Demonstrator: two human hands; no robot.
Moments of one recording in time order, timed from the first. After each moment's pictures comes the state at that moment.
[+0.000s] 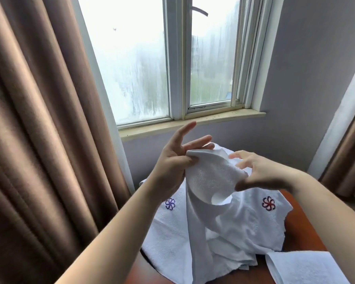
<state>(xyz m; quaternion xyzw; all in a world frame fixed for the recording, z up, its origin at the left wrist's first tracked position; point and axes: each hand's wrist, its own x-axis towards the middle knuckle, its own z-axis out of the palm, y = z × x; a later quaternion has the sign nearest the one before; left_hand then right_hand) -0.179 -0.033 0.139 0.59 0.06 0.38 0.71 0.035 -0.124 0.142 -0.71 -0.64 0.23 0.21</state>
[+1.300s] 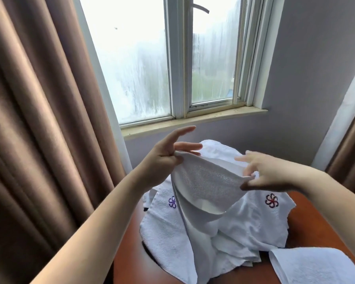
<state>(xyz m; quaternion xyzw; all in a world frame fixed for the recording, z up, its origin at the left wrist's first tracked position) -0.215 -0.019 0.150 0.78 0.16 0.34 0.50 0.028 -0.133 0.150 -0.74 -0.67 0.10 0.02</state>
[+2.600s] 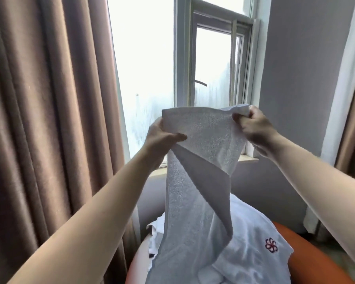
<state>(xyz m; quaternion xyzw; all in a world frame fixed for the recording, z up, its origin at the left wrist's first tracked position) -0.260 -0.026 0.310 0.66 0.17 0.51 0.53 -0.061 -0.118 0.337 -0.56 -0.50 0.11 0.65</state>
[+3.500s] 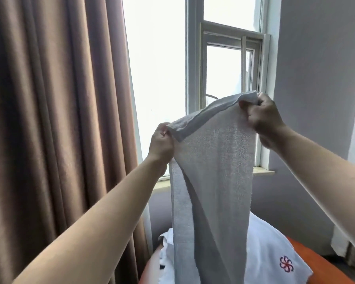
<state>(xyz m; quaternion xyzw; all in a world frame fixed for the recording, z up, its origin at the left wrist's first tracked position) -0.261 -0.044 0.330 0.64 0.25 0.58 0.44 -0.074 -0.136 0.387 -0.49 -0.50 0.09 0.71</state>
